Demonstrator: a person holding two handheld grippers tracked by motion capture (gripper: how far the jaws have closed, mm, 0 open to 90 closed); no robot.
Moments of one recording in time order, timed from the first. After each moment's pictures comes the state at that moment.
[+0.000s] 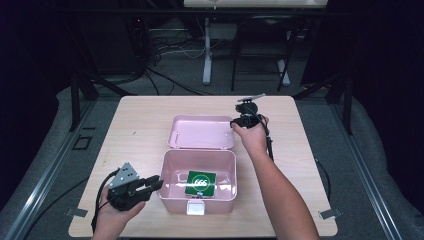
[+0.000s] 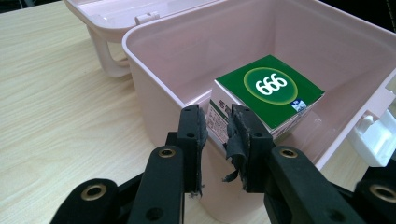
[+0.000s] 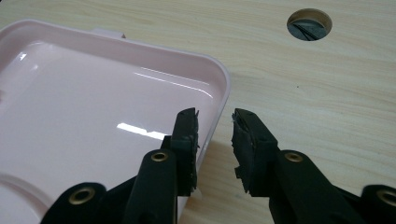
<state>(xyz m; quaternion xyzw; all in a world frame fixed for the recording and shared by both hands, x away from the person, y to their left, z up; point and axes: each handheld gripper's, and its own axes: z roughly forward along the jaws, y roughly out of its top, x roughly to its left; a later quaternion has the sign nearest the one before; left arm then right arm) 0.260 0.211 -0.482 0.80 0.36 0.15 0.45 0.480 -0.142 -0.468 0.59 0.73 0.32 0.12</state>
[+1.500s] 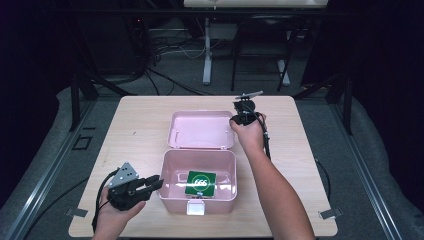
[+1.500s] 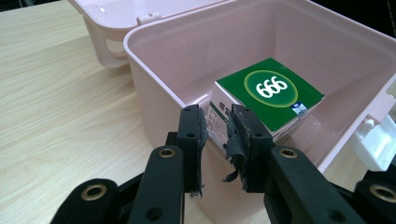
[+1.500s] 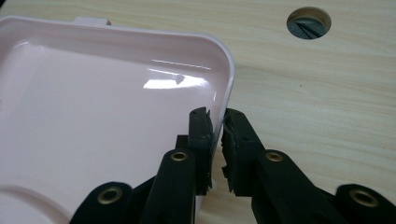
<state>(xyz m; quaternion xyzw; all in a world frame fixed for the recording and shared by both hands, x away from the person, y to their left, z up) 0.262 0.212 -0.483 0.80 0.36 0.15 0.46 0.482 -0.133 -0.459 0.61 0.72 0.32 0.12</state>
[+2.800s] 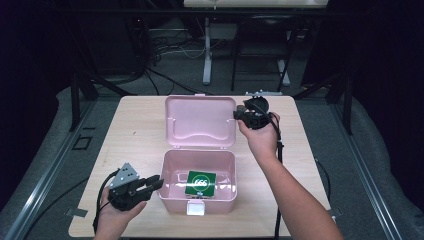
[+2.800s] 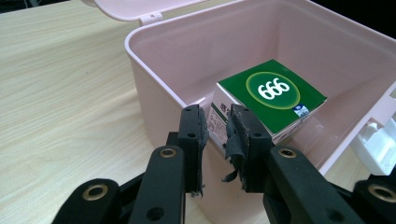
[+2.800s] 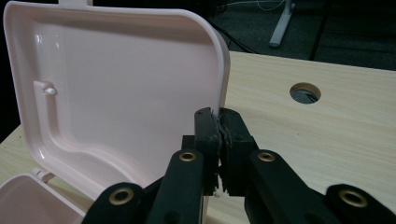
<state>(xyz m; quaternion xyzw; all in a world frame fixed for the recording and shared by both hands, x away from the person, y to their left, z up) 0.260 0.210 -0.483 0.79 0.37 0.16 0.46 0.417 -0.148 -0.399 0.53 0.71 0.43 0.18</state>
